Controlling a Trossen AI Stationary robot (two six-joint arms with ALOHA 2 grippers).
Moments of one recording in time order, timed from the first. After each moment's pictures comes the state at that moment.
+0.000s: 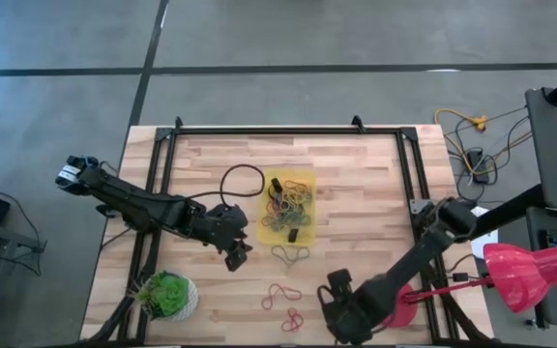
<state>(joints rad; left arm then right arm) -0.37 1.33 1.14 -0.67 -0.20 -0.86 0.74 1.97 1.45 -0.88 0.10 0.47</state>
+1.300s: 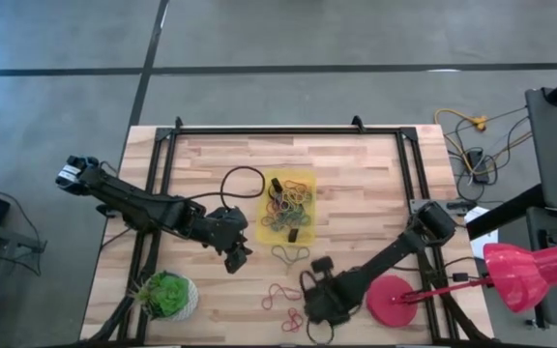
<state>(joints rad) -0.37 1.33 1.14 -0.66 -0.17 -0.89 0.62 2.10 1.46 -0.84 0.15 0.36</state>
